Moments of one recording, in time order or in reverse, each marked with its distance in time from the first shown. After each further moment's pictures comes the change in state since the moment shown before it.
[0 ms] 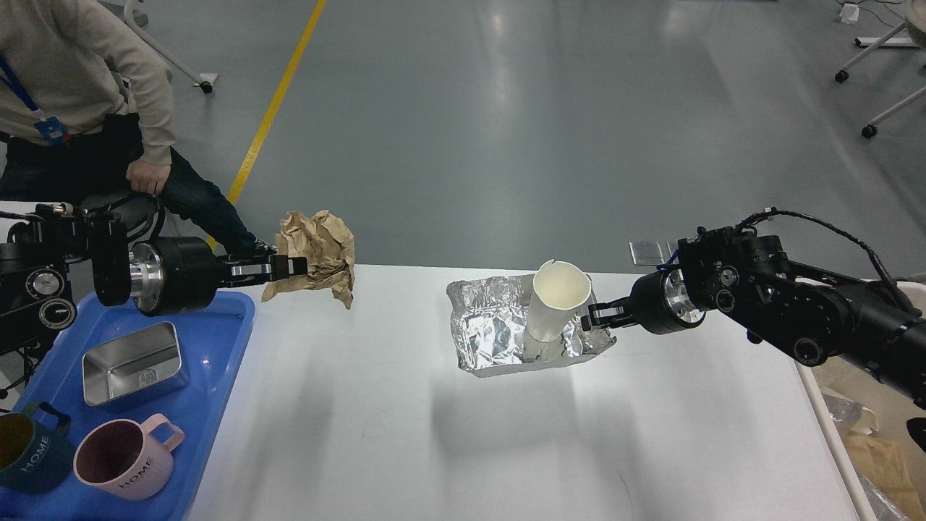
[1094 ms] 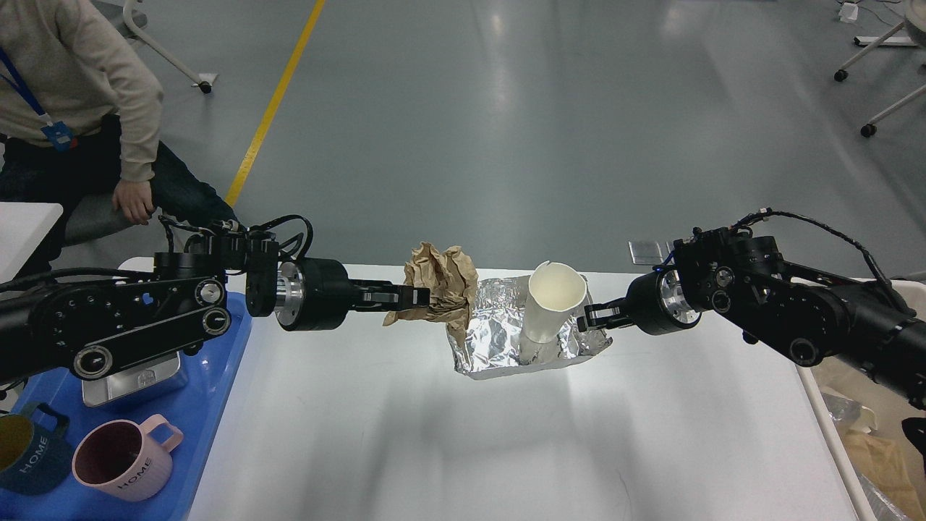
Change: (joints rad) left arm 0.011 -0.410 0.041 0.193 0.022 0.001 -0.041; right arm 0.000 0.012 0.000 -0.001 0.000 0.000 0.001
